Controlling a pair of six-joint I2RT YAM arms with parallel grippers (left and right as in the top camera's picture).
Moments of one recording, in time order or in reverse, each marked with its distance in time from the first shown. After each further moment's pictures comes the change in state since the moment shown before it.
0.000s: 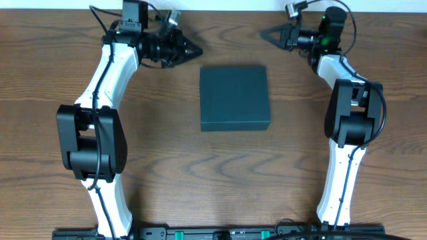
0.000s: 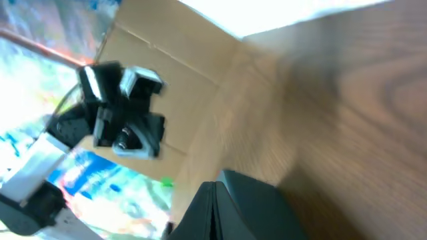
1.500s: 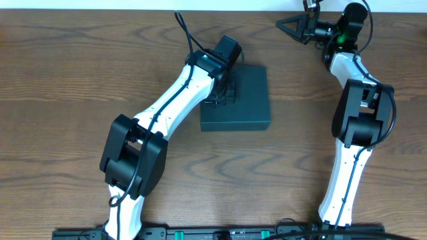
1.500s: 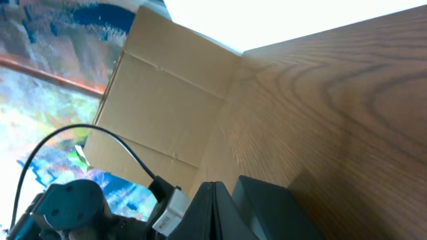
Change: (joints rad) left arm -0.455 -0.009 0.002 -0.323 -0.909 0.003; right arm -0.065 0.000 0.048 0.080 -0.009 0.232
